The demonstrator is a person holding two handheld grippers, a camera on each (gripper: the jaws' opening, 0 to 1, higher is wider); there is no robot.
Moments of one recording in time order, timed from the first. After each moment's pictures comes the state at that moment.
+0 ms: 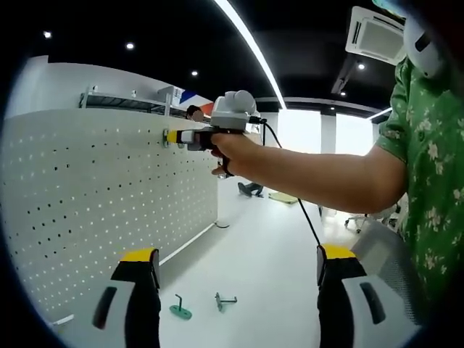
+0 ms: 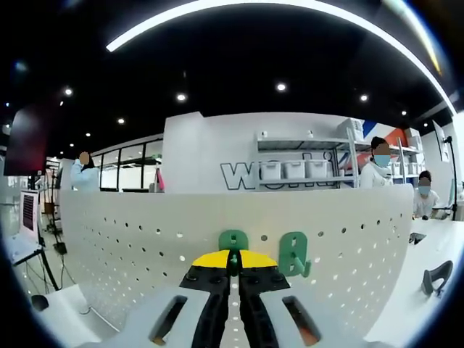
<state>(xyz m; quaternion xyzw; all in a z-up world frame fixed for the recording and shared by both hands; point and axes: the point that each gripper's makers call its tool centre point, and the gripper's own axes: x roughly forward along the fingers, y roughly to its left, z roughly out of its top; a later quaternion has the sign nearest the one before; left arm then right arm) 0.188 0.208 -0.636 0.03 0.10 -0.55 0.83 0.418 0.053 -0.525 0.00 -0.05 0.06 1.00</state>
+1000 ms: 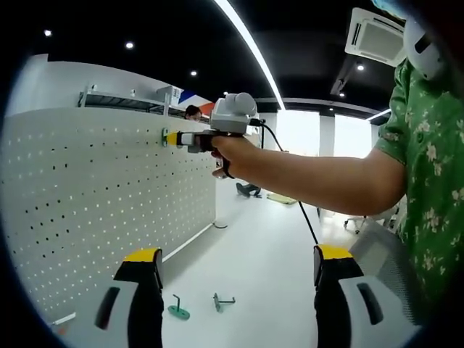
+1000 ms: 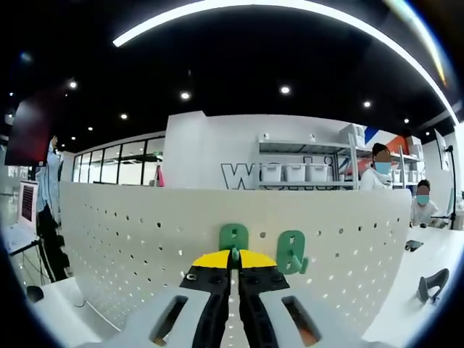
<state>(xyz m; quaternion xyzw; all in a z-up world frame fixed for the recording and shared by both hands) 0.188 0.207 -0.636 0.03 0.10 -0.56 0.82 0.416 0.053 -0.527 -0.03 -0.05 0.06 1.00</state>
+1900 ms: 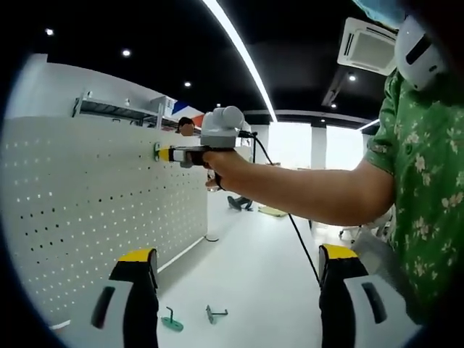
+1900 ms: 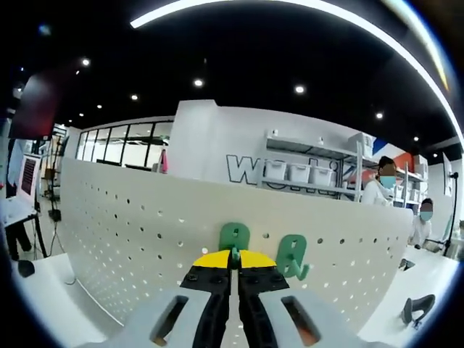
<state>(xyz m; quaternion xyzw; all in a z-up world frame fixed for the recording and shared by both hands) 0.180 0.204 -0.618 0.00 0.06 -0.58 0.81 0.419 0.053 -0.530 -0.08 -0.03 0.07 0.99</state>
